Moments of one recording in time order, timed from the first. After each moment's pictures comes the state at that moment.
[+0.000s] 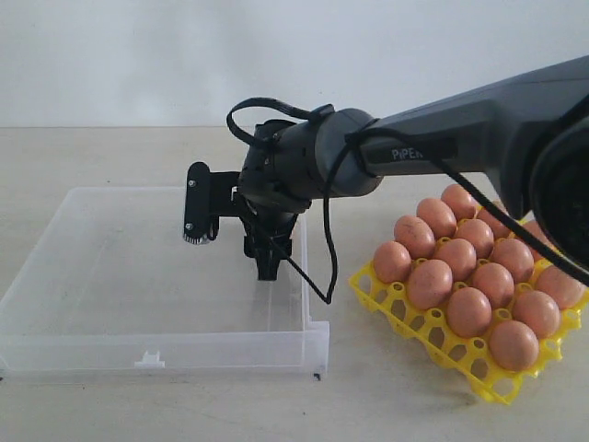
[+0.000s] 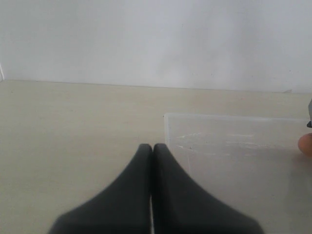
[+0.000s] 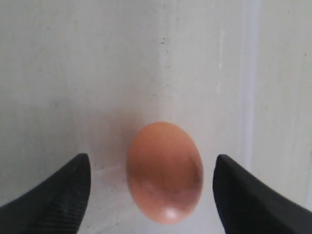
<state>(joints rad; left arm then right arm) 0.07 0.00 0.00 -0.04 0.23 0.02 0.78 2.23 -1.58 -0.70 0.51 -0.27</state>
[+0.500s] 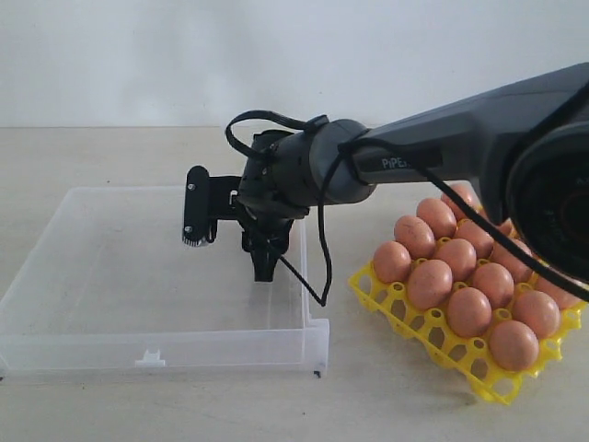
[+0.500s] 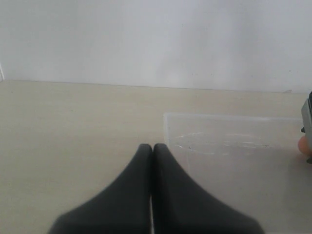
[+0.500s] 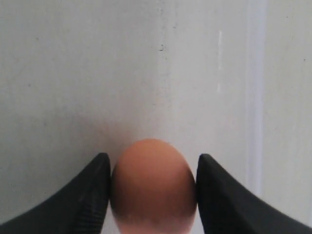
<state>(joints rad) 0.07 0.00 0.00 -0.04 0.23 0.02 0.78 2.27 -1.59 -0.73 0.48 -0.22</state>
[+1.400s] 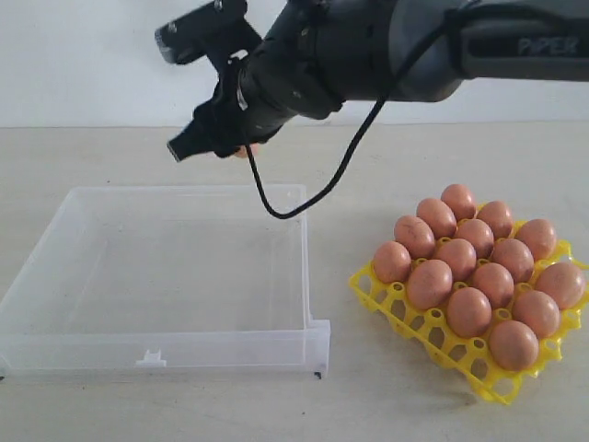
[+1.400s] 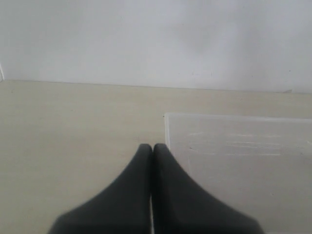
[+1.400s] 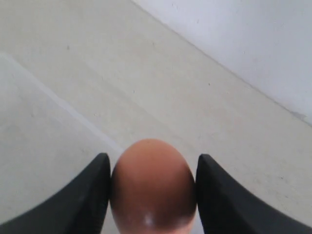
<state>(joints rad) 0.07 0.00 0.00 -0.04 0.23 0.02 0.77 1.97 -1.58 -0.54 0.41 0.45</state>
